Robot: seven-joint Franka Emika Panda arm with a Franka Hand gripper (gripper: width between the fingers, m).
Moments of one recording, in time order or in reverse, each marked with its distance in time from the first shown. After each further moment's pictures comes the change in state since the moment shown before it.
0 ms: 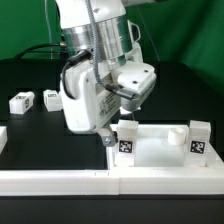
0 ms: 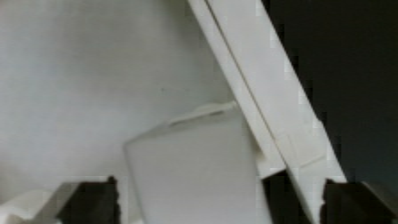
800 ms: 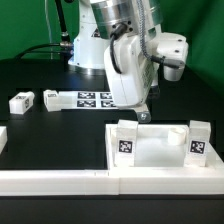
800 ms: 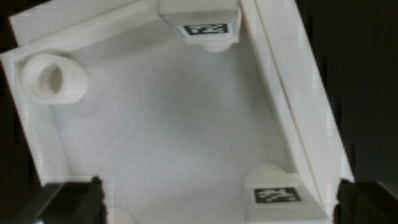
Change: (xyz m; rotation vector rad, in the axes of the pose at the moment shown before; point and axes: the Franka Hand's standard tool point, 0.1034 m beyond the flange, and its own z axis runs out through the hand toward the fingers) arm -0.041 0.033 -0.025 -0.089 -0.028 -0.119
